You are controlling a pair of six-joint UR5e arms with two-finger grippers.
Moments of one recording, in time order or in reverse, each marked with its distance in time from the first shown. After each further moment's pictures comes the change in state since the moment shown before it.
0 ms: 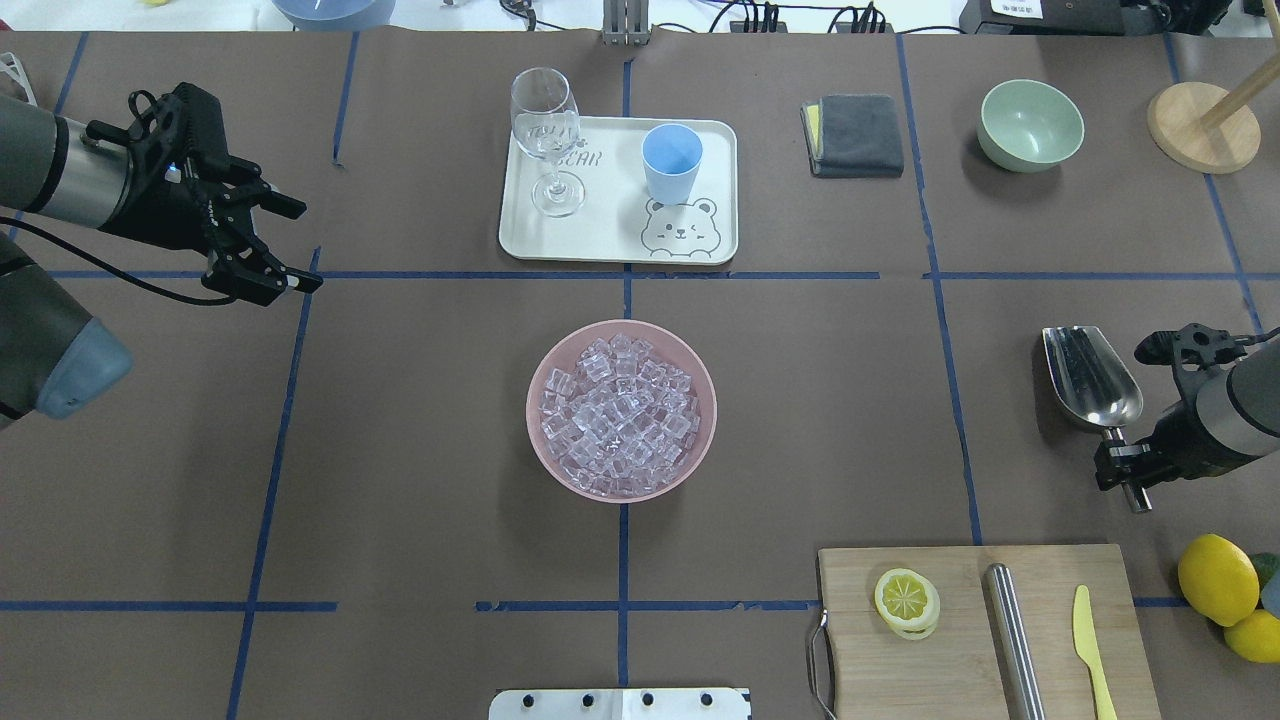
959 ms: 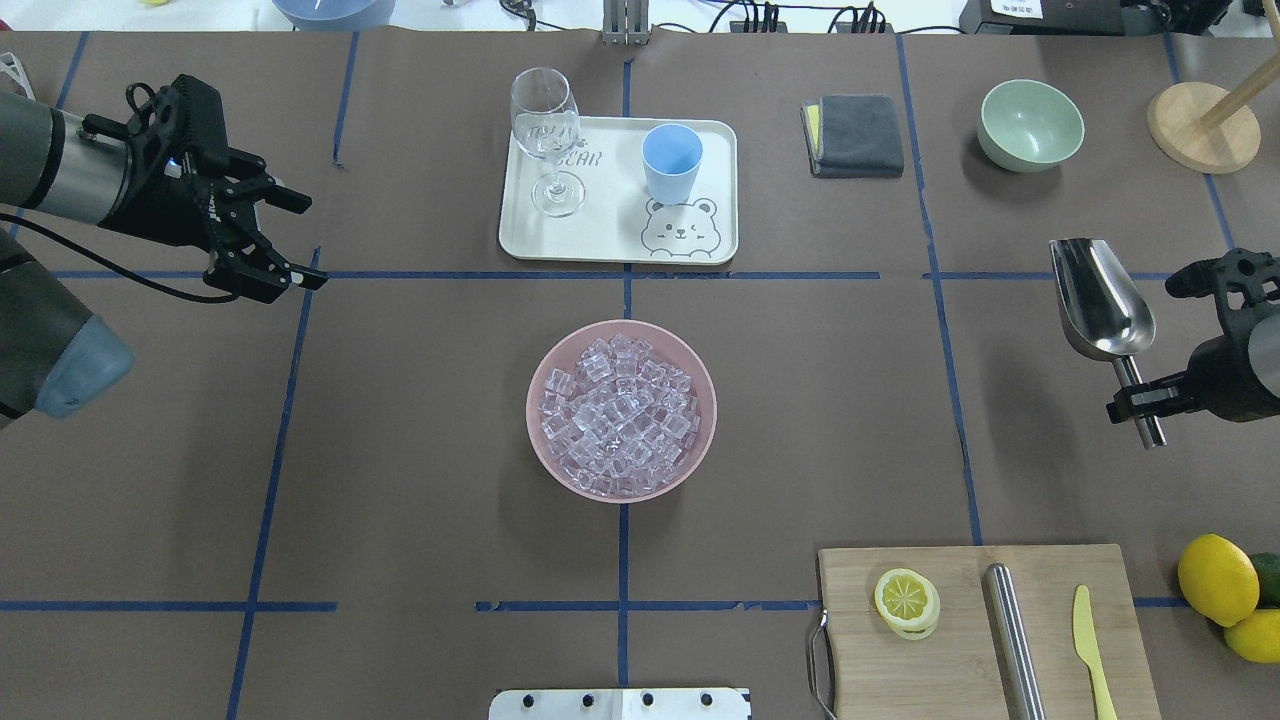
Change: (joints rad) left arm 0.000 -0.005 -0.026 0.001 0.000 -0.003; right arm 0.097 0.001 0.159 -0.003 -0.053 -0.151
